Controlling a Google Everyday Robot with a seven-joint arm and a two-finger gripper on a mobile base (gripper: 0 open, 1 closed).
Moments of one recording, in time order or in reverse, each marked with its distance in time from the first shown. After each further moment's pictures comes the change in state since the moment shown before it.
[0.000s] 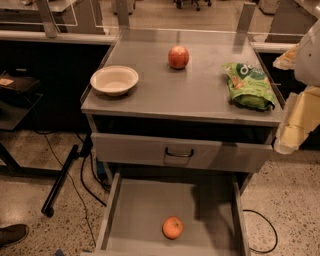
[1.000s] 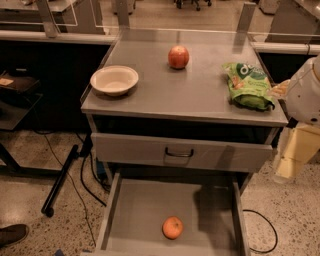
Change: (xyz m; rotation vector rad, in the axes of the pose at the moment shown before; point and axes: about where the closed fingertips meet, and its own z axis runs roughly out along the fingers) arm 0.019 0.031 0.044 -0.053 0.022 -0.023
